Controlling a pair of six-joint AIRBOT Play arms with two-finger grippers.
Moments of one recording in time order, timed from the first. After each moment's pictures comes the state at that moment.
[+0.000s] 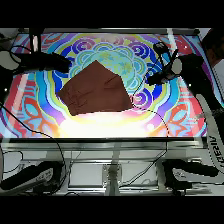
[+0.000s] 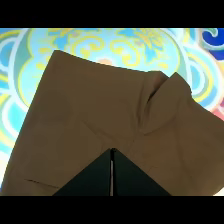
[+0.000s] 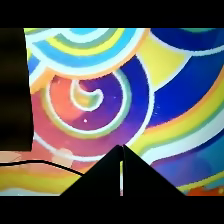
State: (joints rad) left arm -0.08 -1.23 1.38 1.02 -0.93 -0.96; right arm 0.22 -1.40 1.43 -1.65 1.16 1.46
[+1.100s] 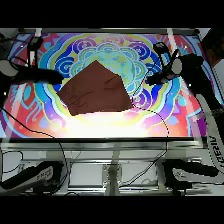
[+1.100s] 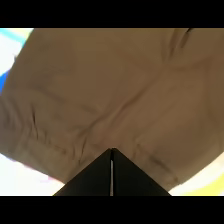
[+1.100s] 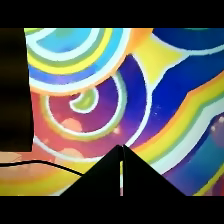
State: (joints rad) left arm 0.07 -1.22 1.18 1.08 -1.06 -1.07; right arm 0.22 -1.40 1.43 -1.65 1.16 1.46
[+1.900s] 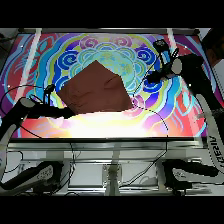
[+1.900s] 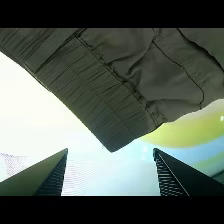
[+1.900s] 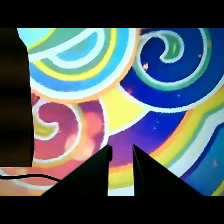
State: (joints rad) left arm 0.16 -1.20 0.68 0.94 -0.96 -0.92; right arm 0.22 -1.40 1.43 -1.65 1.09 1.46
